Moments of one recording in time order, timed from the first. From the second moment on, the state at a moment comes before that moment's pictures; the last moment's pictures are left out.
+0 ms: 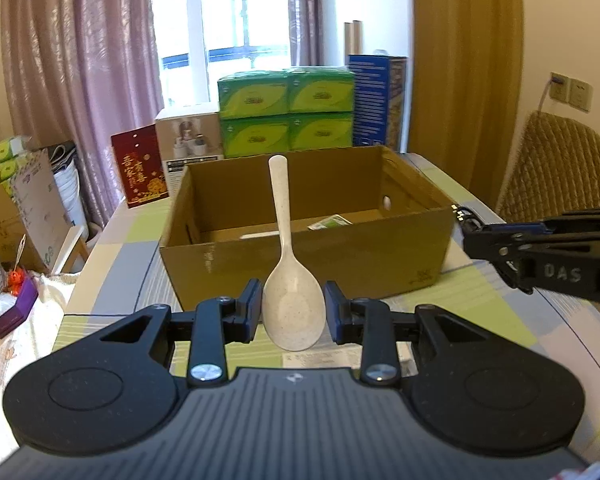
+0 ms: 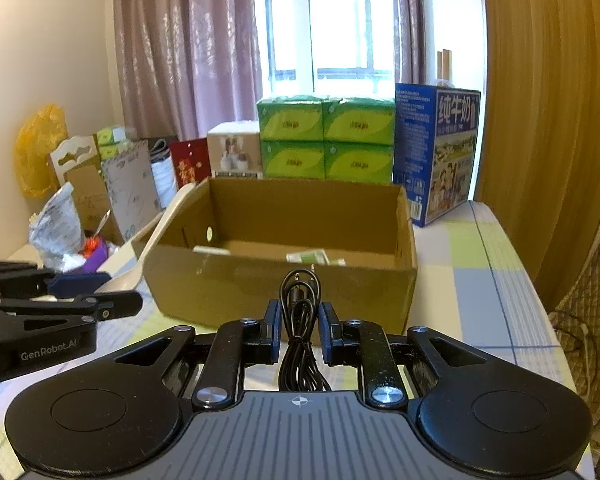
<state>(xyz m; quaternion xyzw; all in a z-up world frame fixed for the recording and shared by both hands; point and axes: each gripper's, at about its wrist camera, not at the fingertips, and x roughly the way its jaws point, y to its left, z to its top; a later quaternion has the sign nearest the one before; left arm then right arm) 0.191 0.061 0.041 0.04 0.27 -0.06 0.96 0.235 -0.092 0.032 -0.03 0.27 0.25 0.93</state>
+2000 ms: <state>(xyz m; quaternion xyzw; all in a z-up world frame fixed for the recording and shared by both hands) 0.357 0.111 0.022 -0.08 0.30 -0.07 0.95 0.398 -0.026 0.013 0.05 0.28 0.24 0.93</state>
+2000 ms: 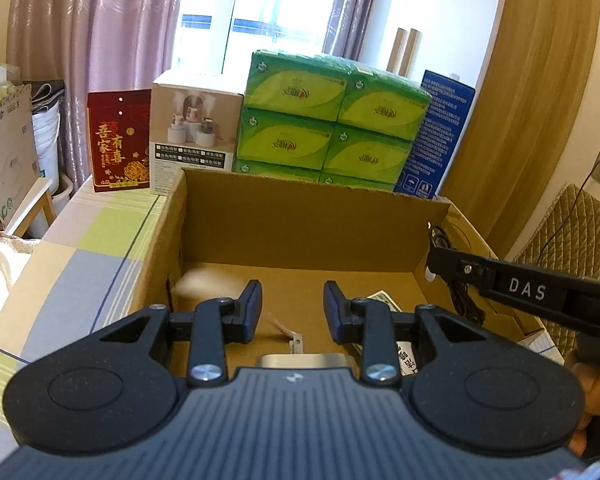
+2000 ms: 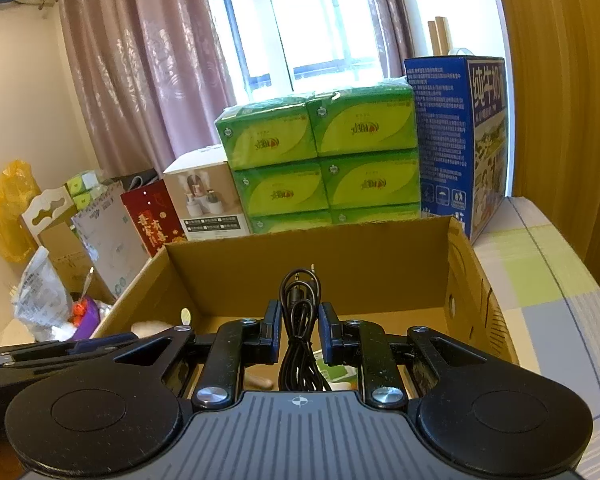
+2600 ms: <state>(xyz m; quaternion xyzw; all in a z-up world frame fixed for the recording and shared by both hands) 0.354 0.112 0.020 -0.08 0.30 -0.06 0.95 0.405 -0.044 0.010 0.11 0.27 0.23 0.93</state>
